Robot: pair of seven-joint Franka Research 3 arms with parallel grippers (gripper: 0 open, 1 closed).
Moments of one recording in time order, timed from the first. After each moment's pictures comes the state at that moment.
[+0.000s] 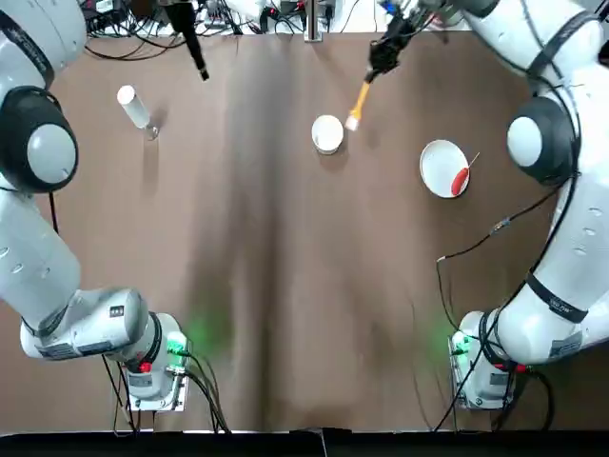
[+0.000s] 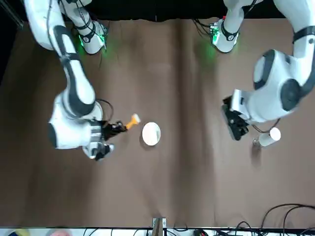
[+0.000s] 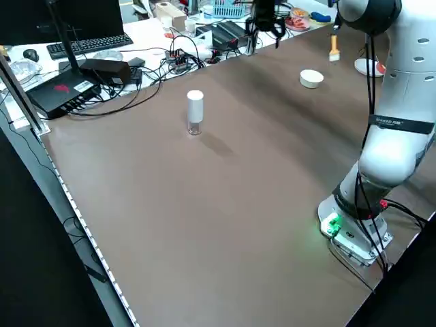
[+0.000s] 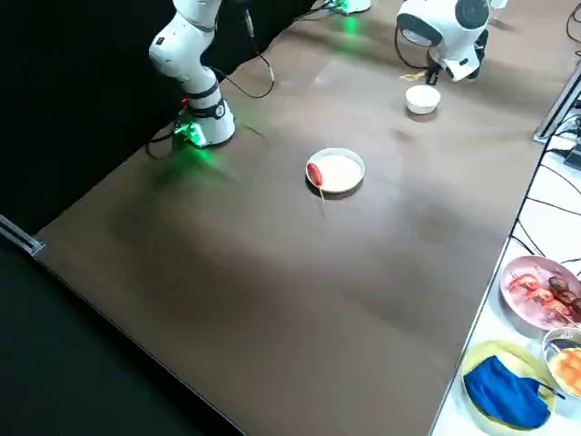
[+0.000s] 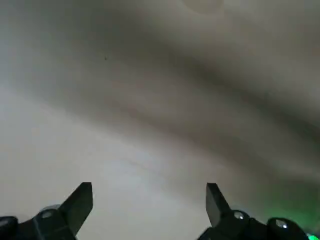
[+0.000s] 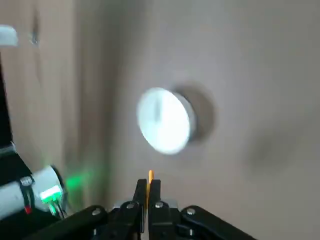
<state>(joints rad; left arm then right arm) 0.08 0.32 -0.40 -1.57 -0.04 1.75 0.75 0.20 0.58 0.07 -1.40 0.60 1.75 -0.23</state>
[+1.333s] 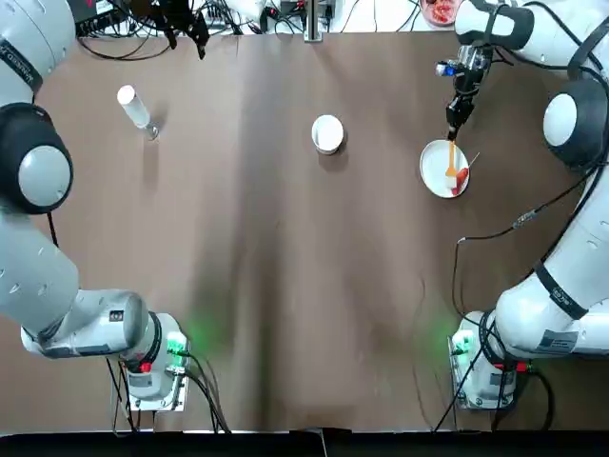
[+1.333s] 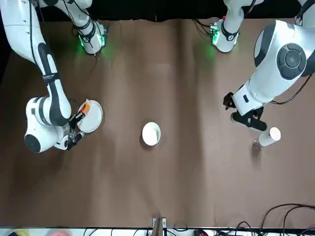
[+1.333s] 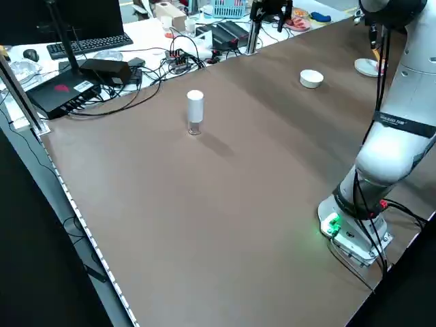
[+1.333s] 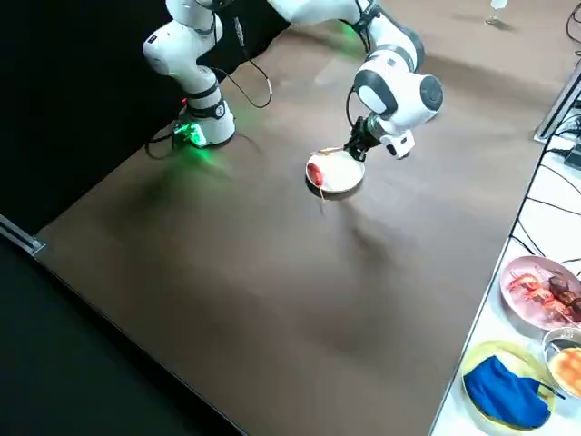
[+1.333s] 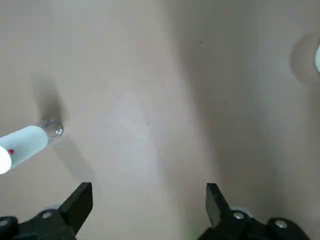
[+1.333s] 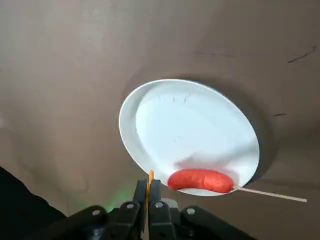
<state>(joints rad) 0.03 0.22 -0.36 -1.56 0.09 1.68 0.00 -0.04 0.56 0.07 -1.64 0.11 1.60 -0.55</state>
